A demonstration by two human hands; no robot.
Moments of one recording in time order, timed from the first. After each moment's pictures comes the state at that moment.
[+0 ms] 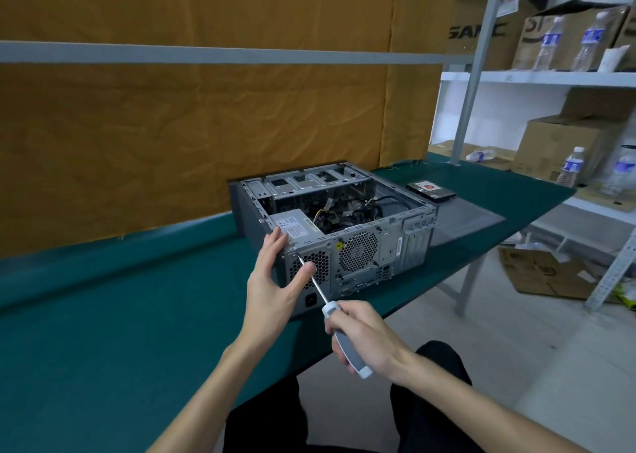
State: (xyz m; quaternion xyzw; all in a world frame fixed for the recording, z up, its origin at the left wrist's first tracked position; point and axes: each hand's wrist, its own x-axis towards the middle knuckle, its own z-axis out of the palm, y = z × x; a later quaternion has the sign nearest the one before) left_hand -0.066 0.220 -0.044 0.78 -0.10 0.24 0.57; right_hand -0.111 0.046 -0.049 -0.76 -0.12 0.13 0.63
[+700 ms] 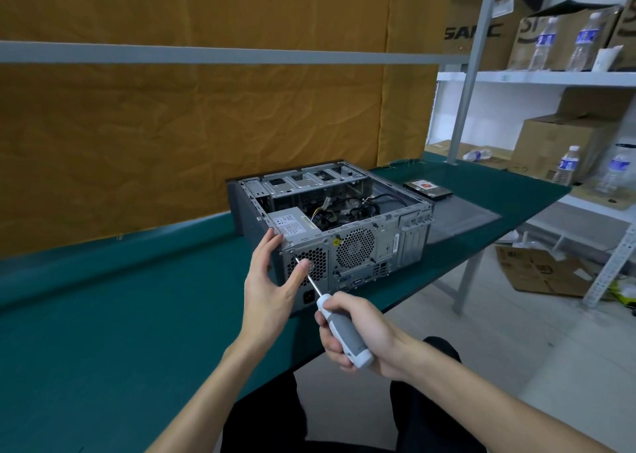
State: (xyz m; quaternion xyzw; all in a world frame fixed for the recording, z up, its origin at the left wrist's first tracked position) left_hand -0.072 0.220 -0.048 0.78 -0.07 0.26 0.57; right_hand -0.120 0.049 -0.027 -0.64 -0.06 0.30 0.70
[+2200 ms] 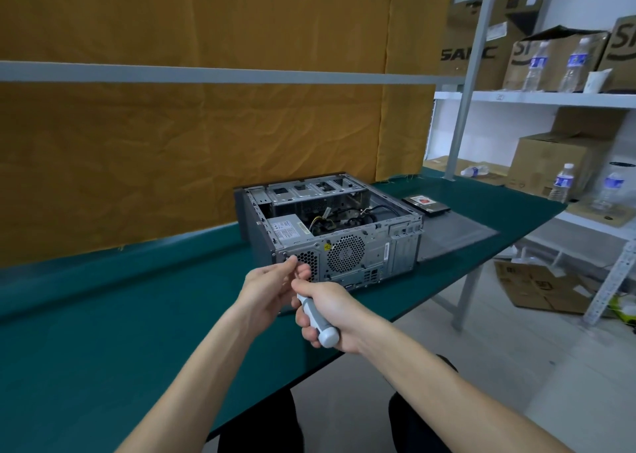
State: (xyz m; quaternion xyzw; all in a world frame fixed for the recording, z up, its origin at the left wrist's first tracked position) left_hand -0.051 0.223 -0.006 0.60 0.09 -0.07 0.79; right_hand -0.094 0.092 0.014 -0.69 0.03 0.26 0.68
